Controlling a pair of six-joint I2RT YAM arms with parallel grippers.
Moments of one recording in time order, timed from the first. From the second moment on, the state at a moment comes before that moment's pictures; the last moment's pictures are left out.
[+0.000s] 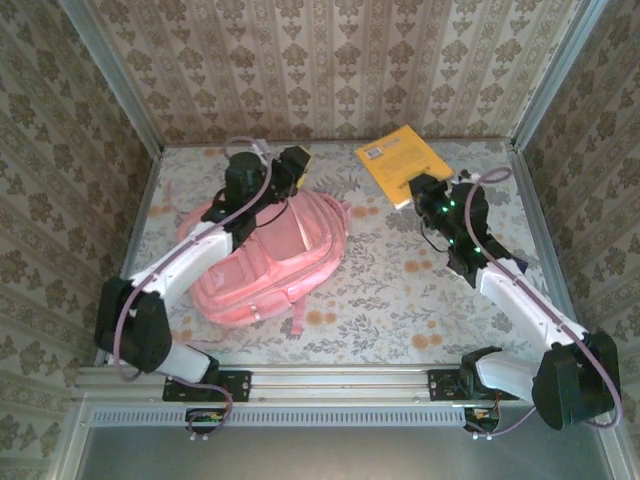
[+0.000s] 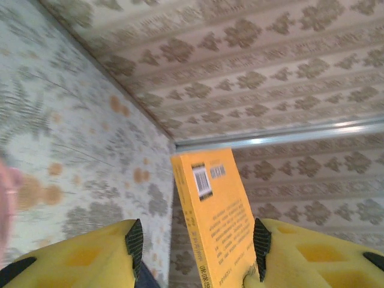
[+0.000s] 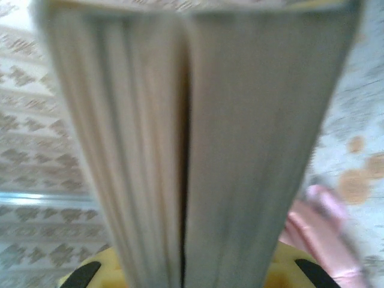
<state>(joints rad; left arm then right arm) -0.49 1.43 1.10 0.13 0.23 -1.28 0.23 1.12 0.76 0.15 -0.07 1.27</state>
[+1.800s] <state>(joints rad) -0.39 1.59 1.03 -0.07 0.42 -1.13 0.18 0.99 0.61 -0.01 -0.24 1.15</state>
